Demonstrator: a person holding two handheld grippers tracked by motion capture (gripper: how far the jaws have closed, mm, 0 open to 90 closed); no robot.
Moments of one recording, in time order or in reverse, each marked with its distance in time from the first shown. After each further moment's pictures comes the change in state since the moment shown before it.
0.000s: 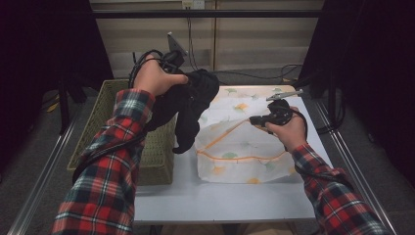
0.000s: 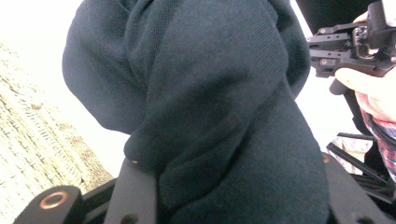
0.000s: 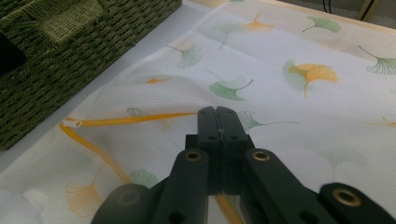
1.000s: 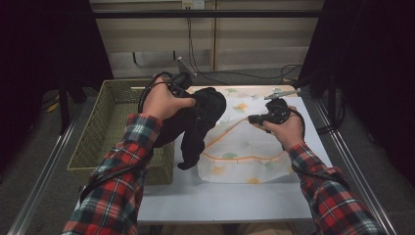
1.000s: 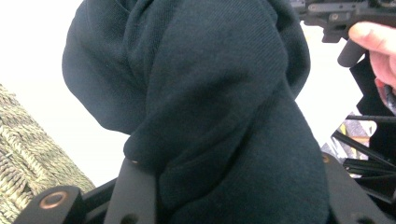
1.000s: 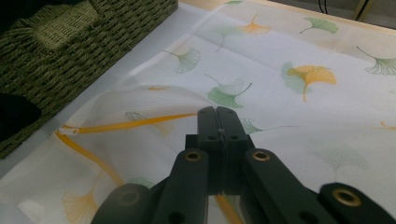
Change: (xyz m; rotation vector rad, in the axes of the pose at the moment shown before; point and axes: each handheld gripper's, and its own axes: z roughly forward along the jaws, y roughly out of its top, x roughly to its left) left arm -0.007 -0.032 0.040 0.015 -0.029 0.060; right arm 0.001 0.003 0.005 -0.003 -0.013 0.017
